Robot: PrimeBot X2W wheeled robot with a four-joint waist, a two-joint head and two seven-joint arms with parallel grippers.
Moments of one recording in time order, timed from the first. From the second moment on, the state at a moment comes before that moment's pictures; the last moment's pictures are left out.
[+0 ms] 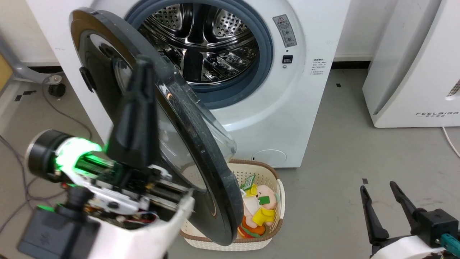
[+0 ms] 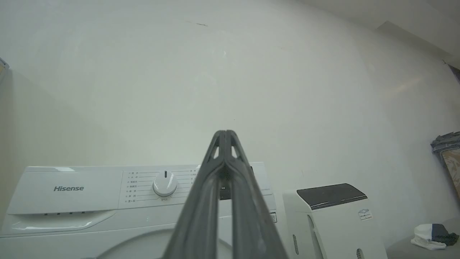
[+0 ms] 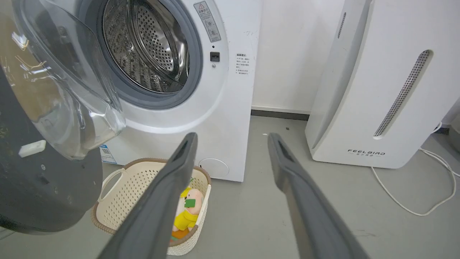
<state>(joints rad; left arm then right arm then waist) -0.27 0.05 -0.19 -0.51 -0.12 -0.07 -0.26 0.10 -0.05 -0.07 -0.12 0.04 0.13 0.01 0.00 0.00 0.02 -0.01</state>
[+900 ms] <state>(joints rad) -0.08 0.06 -0.59 -0.09 -0.17 -0.09 -0.12 0.10 -0.05 -0.05 -0.08 0.04 0.13 0.02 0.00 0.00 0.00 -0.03</state>
